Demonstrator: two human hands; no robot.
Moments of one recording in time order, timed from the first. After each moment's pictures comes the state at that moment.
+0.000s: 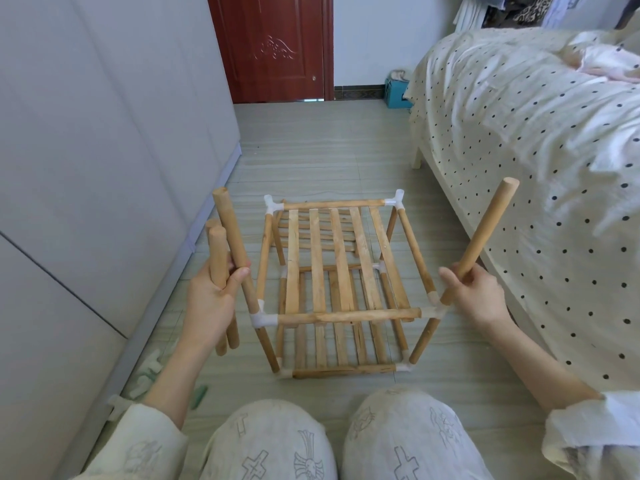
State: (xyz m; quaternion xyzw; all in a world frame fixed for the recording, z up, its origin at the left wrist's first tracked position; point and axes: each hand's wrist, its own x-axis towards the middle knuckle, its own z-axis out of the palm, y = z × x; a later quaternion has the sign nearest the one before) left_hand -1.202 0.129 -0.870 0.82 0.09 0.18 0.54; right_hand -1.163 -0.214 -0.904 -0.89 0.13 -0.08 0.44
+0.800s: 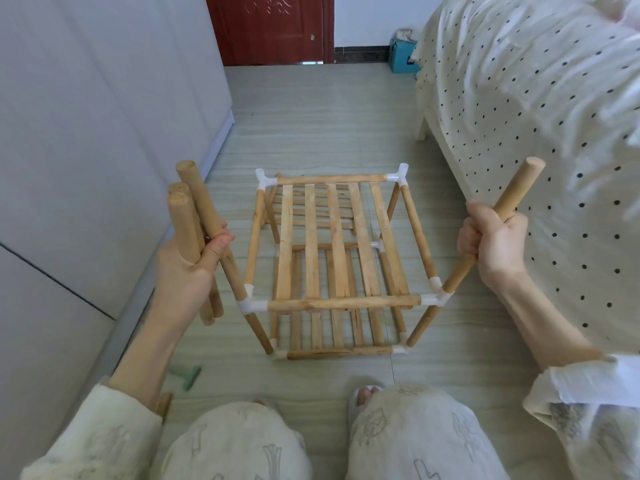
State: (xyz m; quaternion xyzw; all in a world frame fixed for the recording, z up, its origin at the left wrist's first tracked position) left_hand -1.186 0.136 -0.864 0.80 0.10 0.21 0.55; right_hand -1.129 -0.204 -0.867 -0.70 0.03 -0.17 0.69
